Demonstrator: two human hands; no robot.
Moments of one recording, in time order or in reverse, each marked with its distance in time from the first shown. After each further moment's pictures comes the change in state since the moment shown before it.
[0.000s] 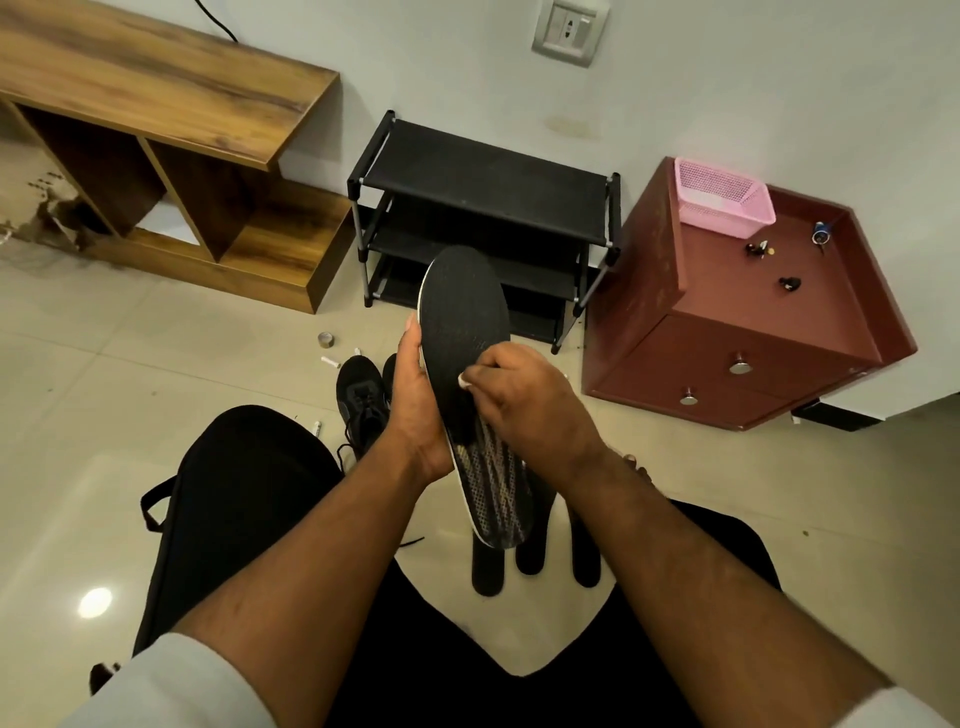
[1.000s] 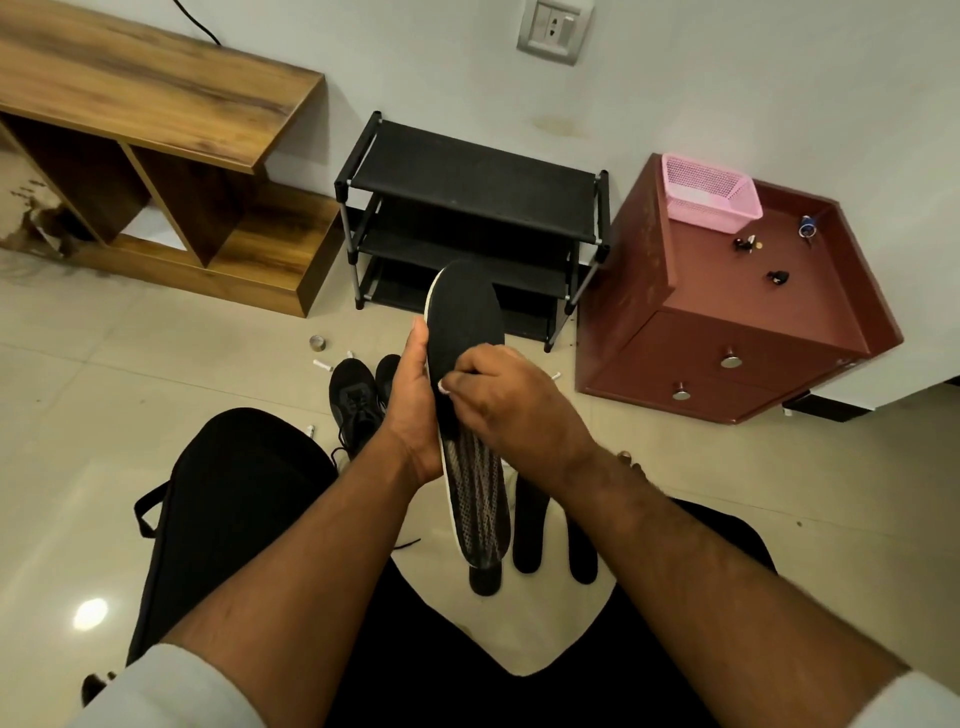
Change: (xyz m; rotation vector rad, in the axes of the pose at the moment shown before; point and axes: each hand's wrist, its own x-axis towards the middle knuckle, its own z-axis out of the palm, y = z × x) left_hand -0.006 0.002 0.004 0.029 -0.050 -0.049; right_hand 0.000 -0.011 -0.009 0.025 -0.076 -0.067
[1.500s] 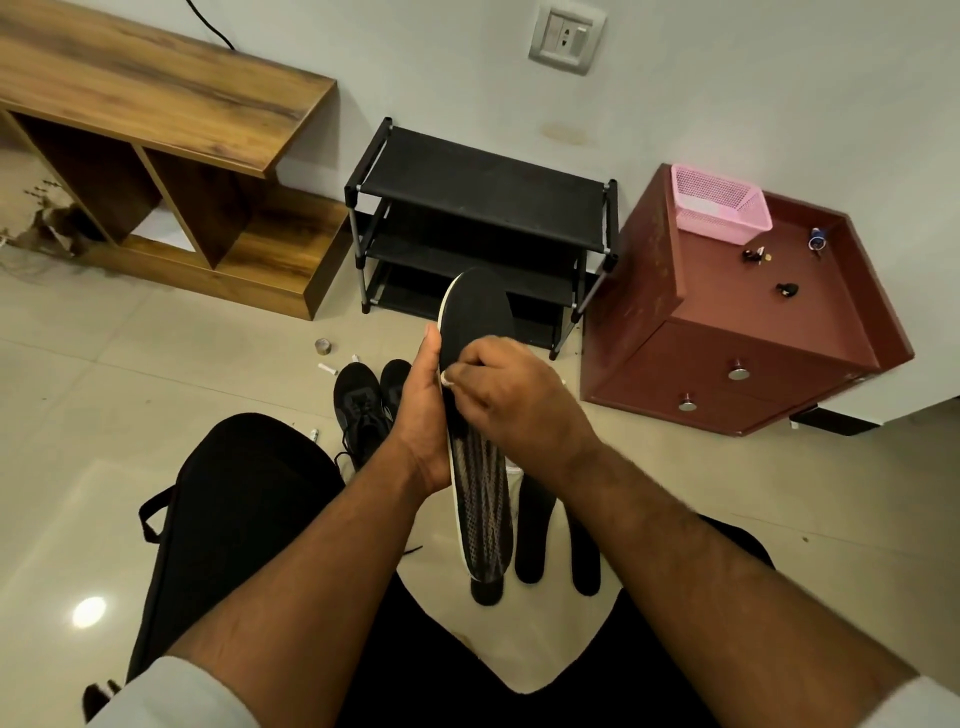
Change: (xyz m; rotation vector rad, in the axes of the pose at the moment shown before) left_hand 0.001 0.001 0.001 -0.039 -0.015 -0.024; right_hand 0.015 -0.002 -0.003 0.005 0.044 -0.008
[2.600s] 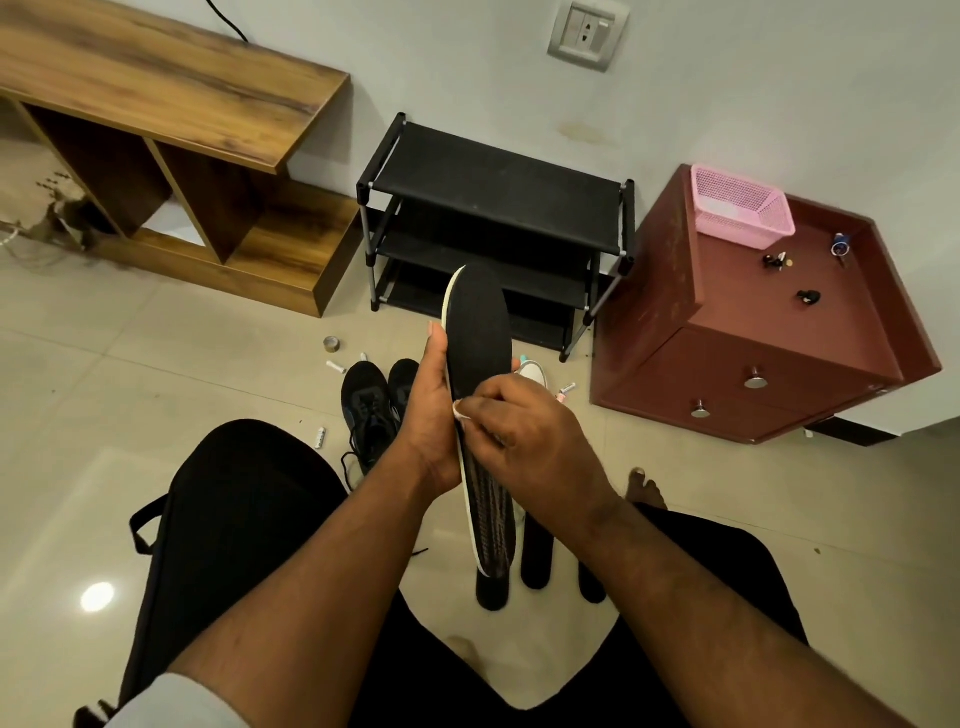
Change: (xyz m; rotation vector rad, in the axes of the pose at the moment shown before) left_hand 0.008 0.010 -0.002 0.116 0.024 0.076; right_hand -0.017 -0.007 0.014 0.114 0.081 0.108
